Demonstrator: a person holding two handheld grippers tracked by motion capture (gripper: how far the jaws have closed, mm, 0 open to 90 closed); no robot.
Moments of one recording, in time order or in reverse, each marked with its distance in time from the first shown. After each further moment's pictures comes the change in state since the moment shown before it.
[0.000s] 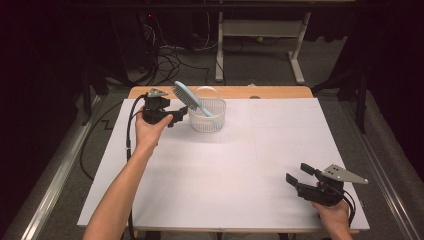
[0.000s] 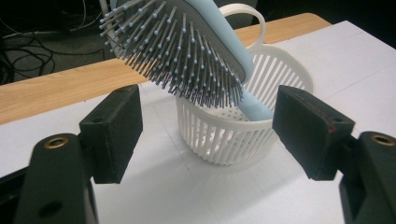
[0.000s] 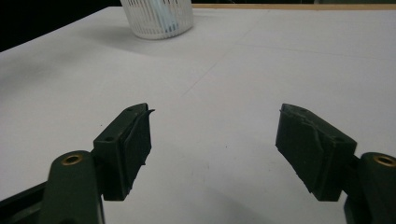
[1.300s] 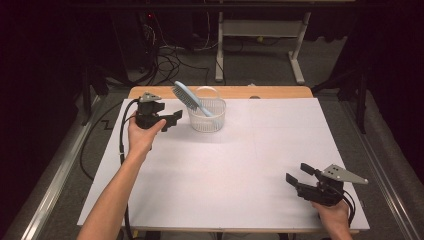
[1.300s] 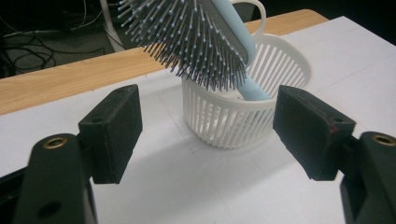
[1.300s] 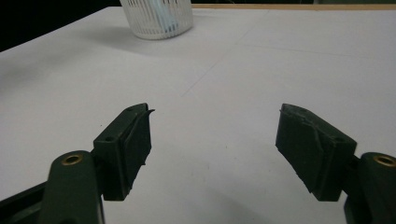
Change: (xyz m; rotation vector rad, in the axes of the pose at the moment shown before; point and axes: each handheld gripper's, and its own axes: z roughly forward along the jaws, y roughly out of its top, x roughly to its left) left arm 0.006 -0.013 -0.018 -0.009 -0.010 0.002; right arm 0.000 0.000 0.000 -0.001 -0.002 0.001
